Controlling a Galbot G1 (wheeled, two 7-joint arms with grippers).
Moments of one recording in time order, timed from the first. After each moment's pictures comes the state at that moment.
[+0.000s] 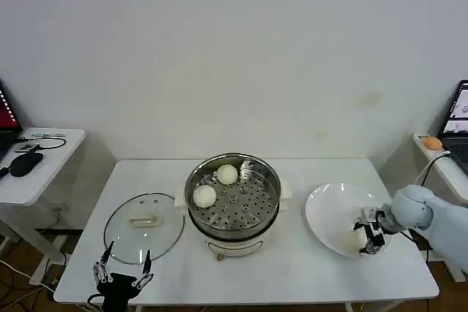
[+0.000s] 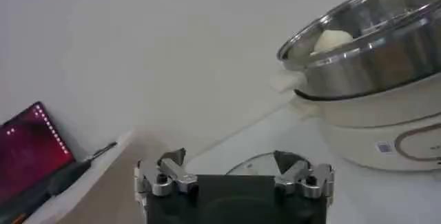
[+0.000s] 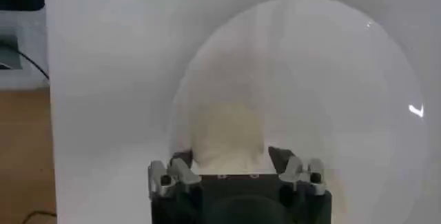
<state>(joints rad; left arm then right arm) 1.88 -1.30 -0.54 -2.22 0.32 0.12 -0.24 -0.26 0.45 -0.68 1.45 -0.07 -0.30 -0.97</state>
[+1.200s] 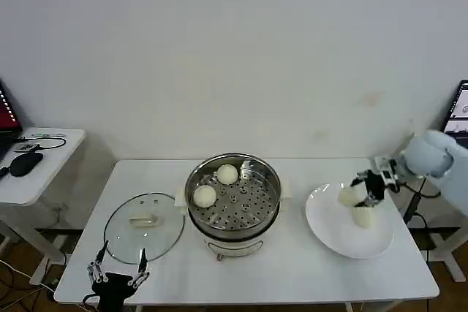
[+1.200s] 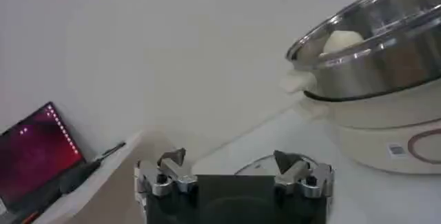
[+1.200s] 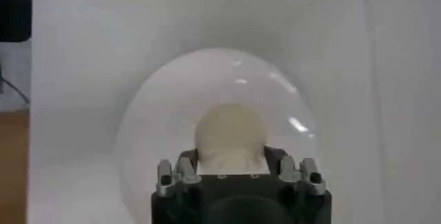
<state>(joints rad) 1.89 -1.31 -0.56 -2.22 0.32 0.11 -0.26 0.16 0.48 -0.78 1.45 0.04 -0.20 -1.10</state>
